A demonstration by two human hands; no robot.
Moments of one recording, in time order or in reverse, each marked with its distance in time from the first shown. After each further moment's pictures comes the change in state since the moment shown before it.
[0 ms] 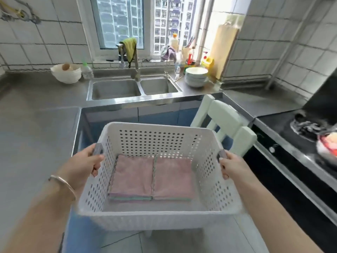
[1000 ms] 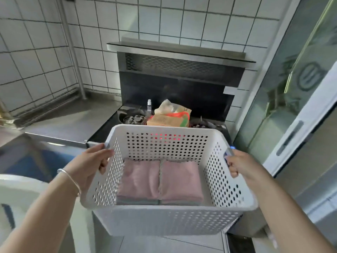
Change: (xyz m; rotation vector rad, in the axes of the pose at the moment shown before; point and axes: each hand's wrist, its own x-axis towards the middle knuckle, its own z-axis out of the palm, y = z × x) left_hand 0.041 0.207 0.587 0.053 -1.099 0.235; right_hand -0.045 0.155 -0.412 0.366 1.012 0.336
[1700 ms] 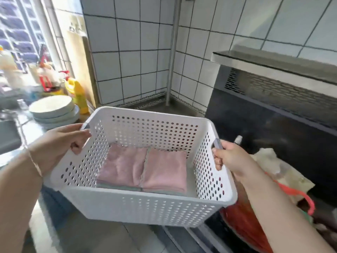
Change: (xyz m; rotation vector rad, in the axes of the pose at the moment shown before) left_hand 0.186 0.046 -0.199 -0.036 0.626 -0.076; right_hand 0.258 -0.211 0.327 -0.157 -0.702 -0.277
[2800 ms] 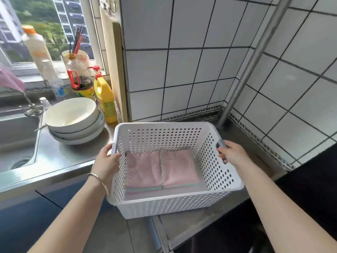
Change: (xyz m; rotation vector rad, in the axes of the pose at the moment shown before) left_hand 0.327 -0.056 0.017 -0.109 0.514 -0.238; right_hand 0.450 -0.069 0.172 -0.255 -0.141 0.041
